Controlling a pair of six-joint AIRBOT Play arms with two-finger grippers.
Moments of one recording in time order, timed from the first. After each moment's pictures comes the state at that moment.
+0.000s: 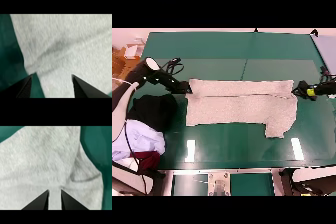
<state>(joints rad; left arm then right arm) -0.03 -1.71 1.48 1.07 -1.25 -1.26 -0.53 -1.59 1.29 -0.98 1.11 1.31</state>
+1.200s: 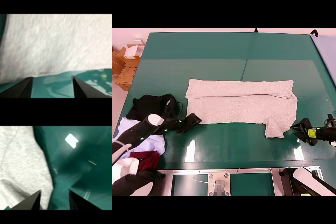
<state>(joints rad) -0.27 -1.14 0.46 0.63 -0.56 -1.53 -0.82 -1.08 0.48 -0.96 1.06 1.41</state>
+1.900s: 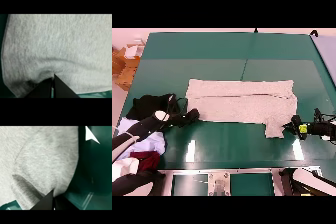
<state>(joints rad) -0.28 -1.24 0.54 0.61 -0.45 -1.44 -0.69 -1.22 0.51 -0.91 1.04 1.34</state>
